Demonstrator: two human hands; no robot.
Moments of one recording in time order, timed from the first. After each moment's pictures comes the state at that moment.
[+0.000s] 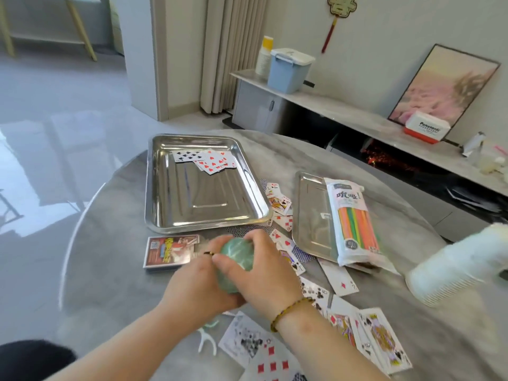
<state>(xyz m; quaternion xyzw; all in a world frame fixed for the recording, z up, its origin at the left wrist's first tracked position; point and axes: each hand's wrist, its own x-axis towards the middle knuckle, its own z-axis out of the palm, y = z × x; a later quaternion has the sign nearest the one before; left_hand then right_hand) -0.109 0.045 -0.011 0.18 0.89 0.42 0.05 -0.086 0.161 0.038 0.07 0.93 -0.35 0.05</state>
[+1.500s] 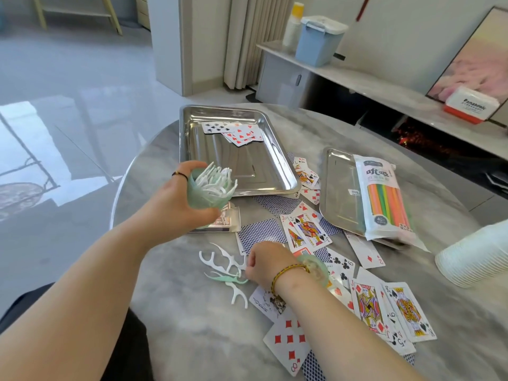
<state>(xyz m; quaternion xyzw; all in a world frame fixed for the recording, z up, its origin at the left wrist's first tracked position) -0.129 -0.024 0.032 0.07 0.87 0.49 0.02 -0.101 0.141 -0.023 -0.01 0.97 -0.10 0.23</state>
